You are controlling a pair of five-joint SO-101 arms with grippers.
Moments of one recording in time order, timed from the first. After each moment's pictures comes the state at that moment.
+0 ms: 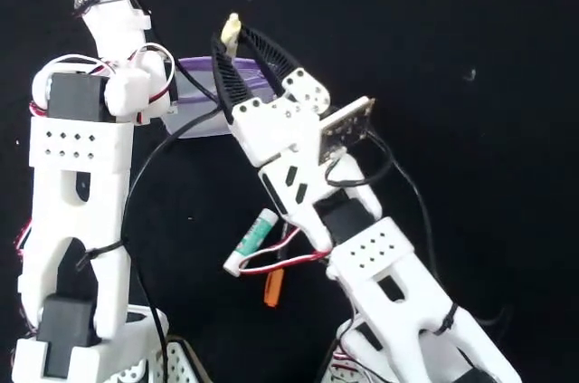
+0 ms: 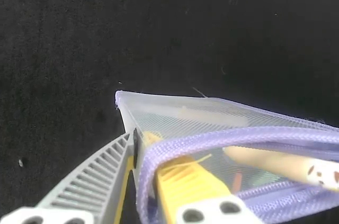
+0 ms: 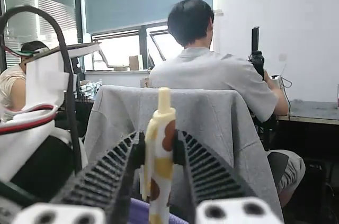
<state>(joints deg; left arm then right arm) 0.5 -15.8 -10.2 85.1 11.4 -31.3 -41.9 57.4 -23.2 -1.5</state>
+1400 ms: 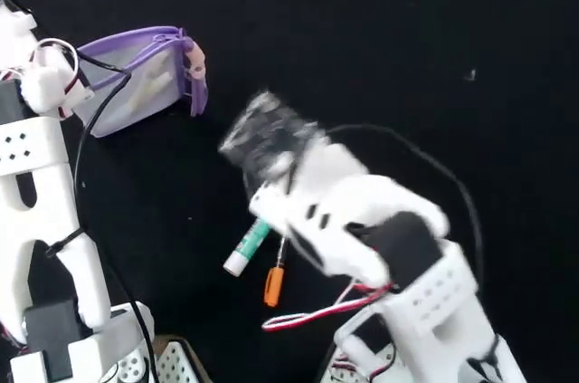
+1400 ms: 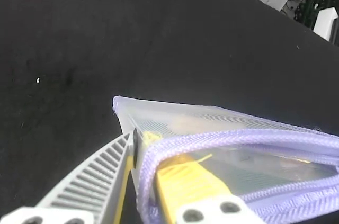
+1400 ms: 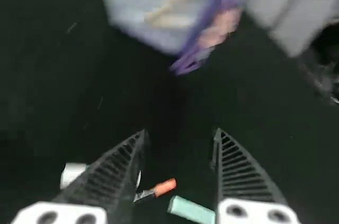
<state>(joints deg) -20.3 -16.0 -5.1 76.5 15.0 -39.6 -48.4 25.2 75.0 28.2</state>
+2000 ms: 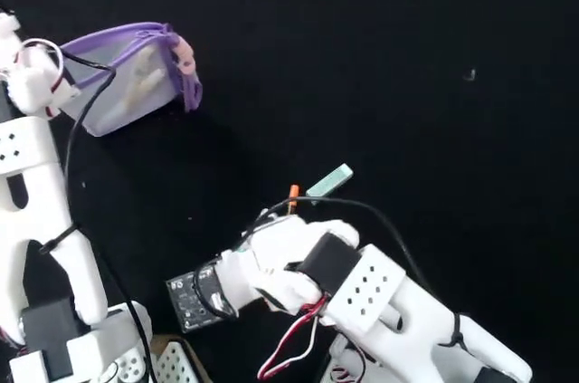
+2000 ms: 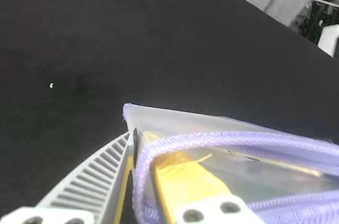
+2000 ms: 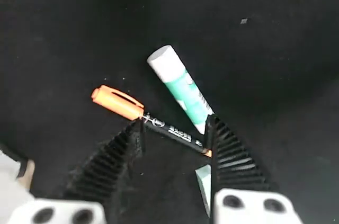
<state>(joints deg) -25.1 -15.9 -4.7 74.2 15.1 -52.0 -48.1 50.6 76.4 62.2</state>
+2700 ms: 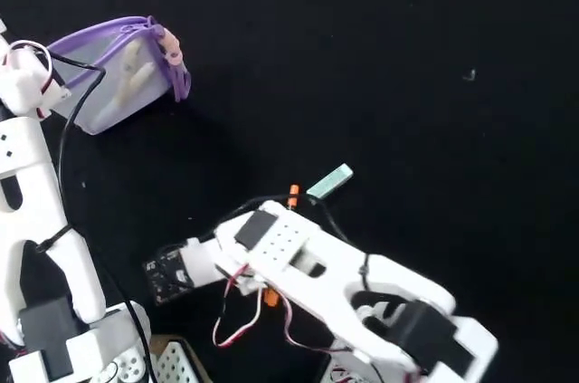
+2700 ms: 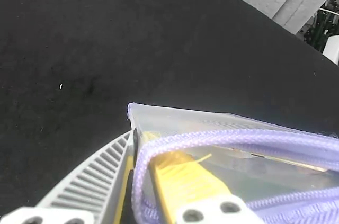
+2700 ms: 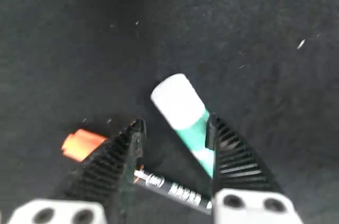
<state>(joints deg) -26.3 -15.8 -4.5 73.8 15.3 -52.1 -12.9 49.2 54.2 62.5</state>
